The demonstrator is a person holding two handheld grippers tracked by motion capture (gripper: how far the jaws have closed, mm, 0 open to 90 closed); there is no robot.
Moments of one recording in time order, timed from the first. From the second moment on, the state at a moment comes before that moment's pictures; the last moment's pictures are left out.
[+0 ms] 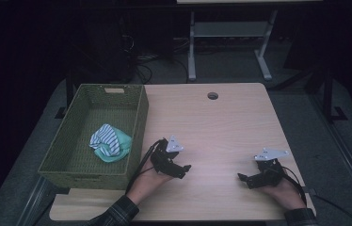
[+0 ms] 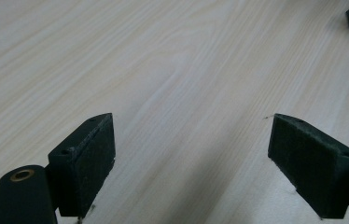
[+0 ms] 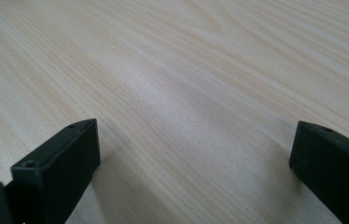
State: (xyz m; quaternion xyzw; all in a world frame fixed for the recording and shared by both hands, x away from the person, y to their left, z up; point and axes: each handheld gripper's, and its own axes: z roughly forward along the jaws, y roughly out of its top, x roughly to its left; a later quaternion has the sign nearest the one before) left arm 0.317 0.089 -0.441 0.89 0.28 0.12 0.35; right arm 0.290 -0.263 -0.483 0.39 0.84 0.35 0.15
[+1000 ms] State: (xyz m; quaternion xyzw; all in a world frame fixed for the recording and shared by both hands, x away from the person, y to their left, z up) left arm 0.320 0.090 -0.479 0.88 0.26 0.11 0.37; right arm 0.289 -0.263 -0.483 0.39 0.84 0.35 0.15
